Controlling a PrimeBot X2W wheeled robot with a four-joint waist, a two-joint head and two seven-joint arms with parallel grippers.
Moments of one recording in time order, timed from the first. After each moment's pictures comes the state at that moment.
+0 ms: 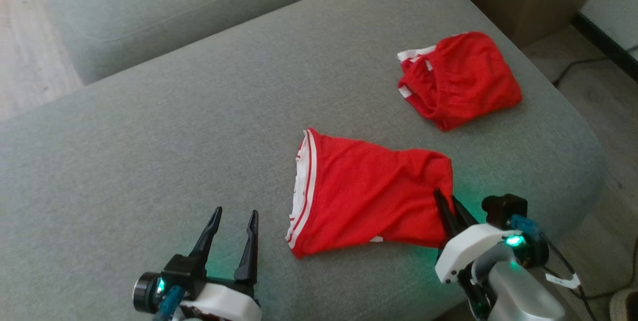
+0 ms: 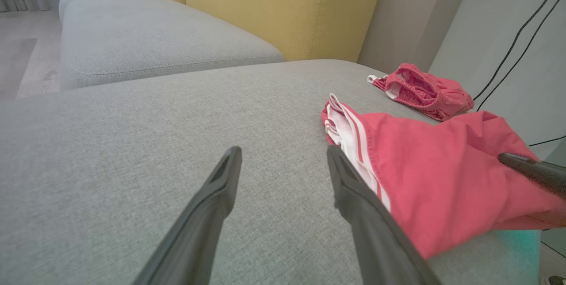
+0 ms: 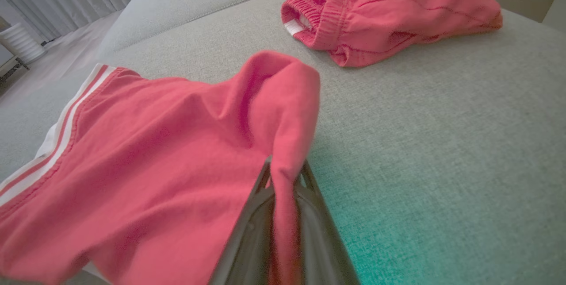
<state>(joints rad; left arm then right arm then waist) -0.06 0.05 -0.30 0.41 -0.22 -0.04 -0.25 -0.33 -0.05 0.29 0.90 0.32 0.13 -0.24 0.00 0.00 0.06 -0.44</state>
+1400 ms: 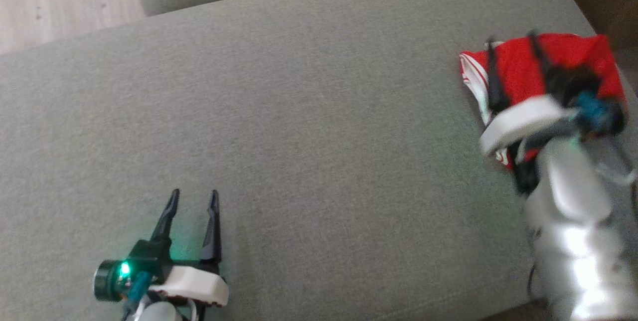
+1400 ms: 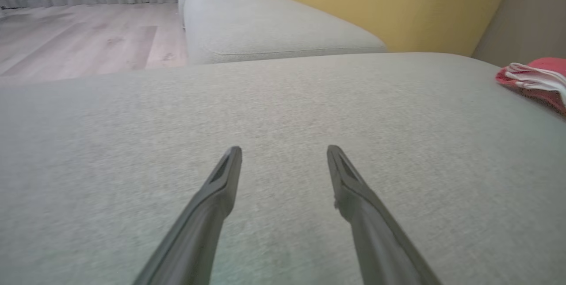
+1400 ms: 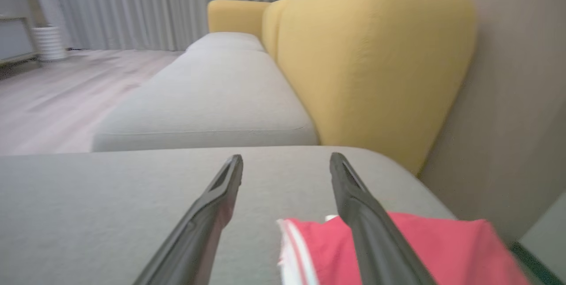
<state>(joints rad) -0.10 0.05 -0.14 0.42 -0.11 -0.05 -0.25 -0.67 -0.08 -0.08 0.80 -0.09 0.13 -0.25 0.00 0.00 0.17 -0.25</state>
